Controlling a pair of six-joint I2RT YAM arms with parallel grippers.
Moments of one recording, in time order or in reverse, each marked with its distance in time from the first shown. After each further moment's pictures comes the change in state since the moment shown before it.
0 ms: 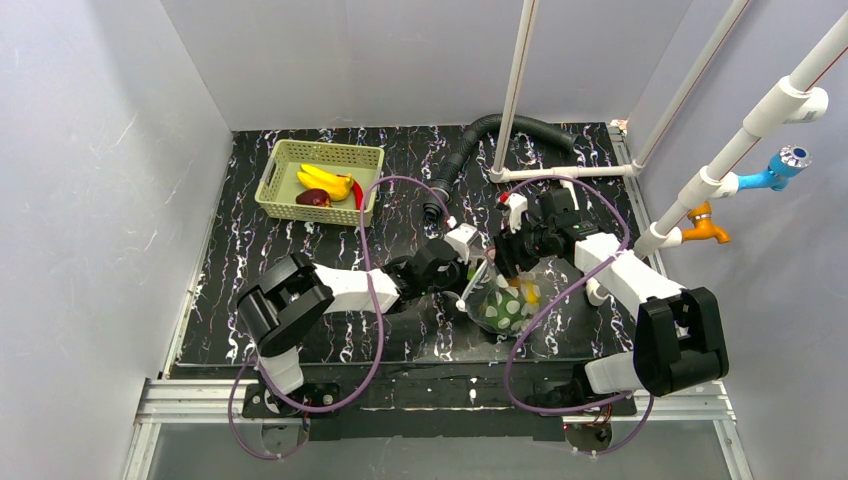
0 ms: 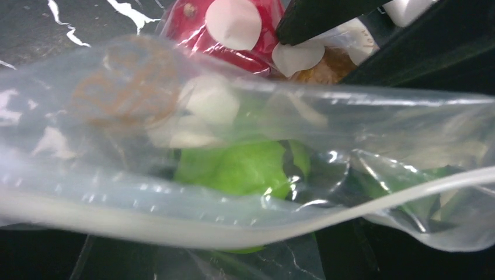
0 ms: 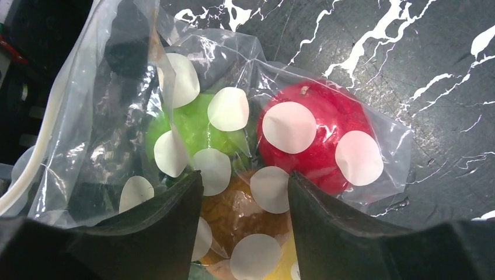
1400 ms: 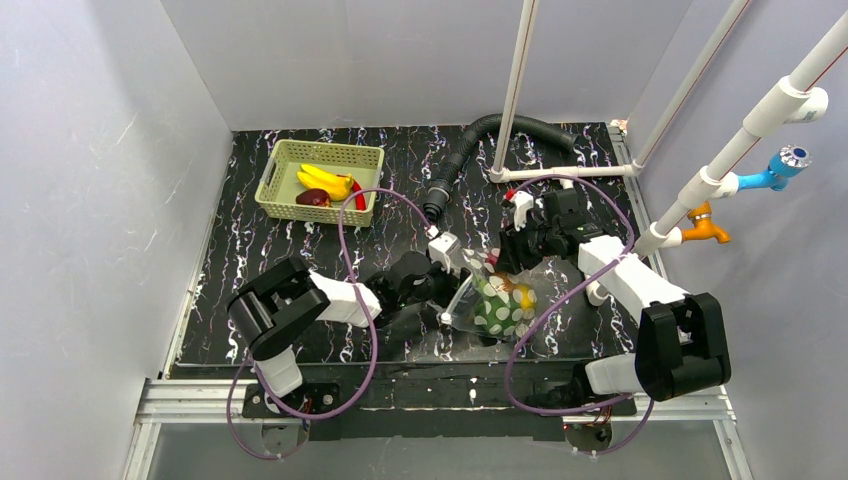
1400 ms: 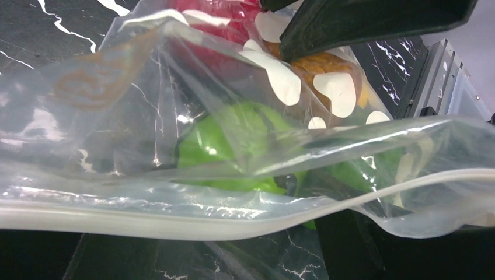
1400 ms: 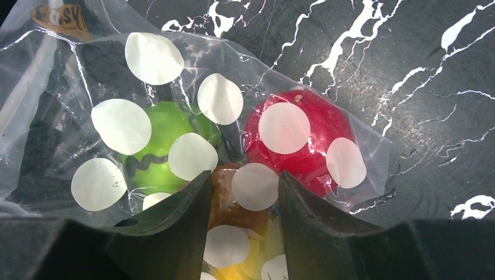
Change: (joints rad) left arm 0.024 -0.066 -0.233 0.323 0.093 -0.013; right arm -0.023 -0.033 -0.017 0.026 0.021 0.037
